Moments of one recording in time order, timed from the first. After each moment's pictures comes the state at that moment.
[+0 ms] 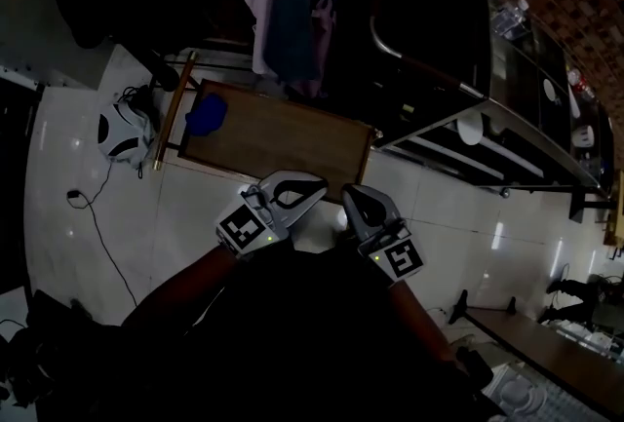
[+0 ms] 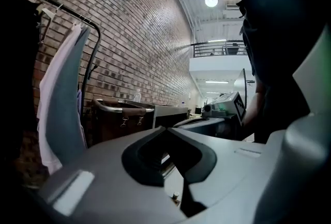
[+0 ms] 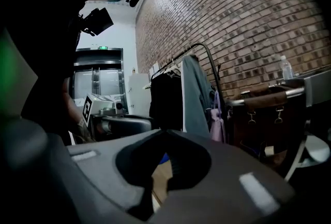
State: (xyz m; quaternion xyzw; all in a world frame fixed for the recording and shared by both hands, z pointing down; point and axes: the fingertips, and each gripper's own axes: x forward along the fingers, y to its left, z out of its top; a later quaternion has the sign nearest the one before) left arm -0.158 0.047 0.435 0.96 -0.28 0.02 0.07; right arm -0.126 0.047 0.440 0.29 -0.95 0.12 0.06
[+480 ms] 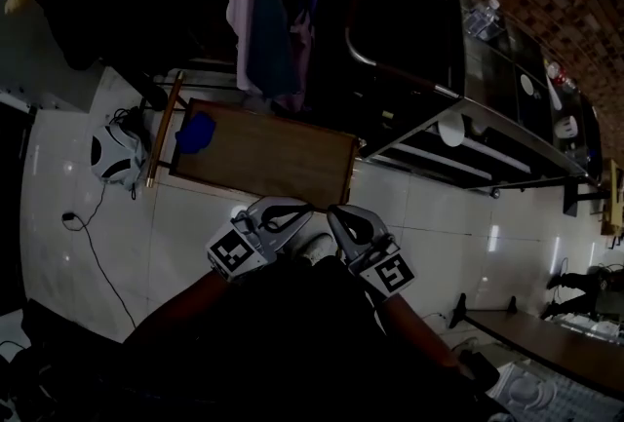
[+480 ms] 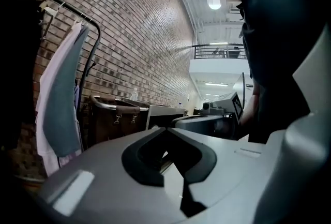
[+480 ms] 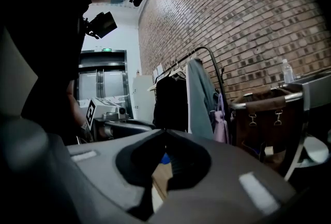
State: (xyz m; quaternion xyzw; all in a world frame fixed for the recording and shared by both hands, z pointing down) left arm -0.146 0.083 0.425 0.96 -0.28 0.02 0.09; right arm -0.119 0.082 0.422 0.27 -0.96 0.11 0.05
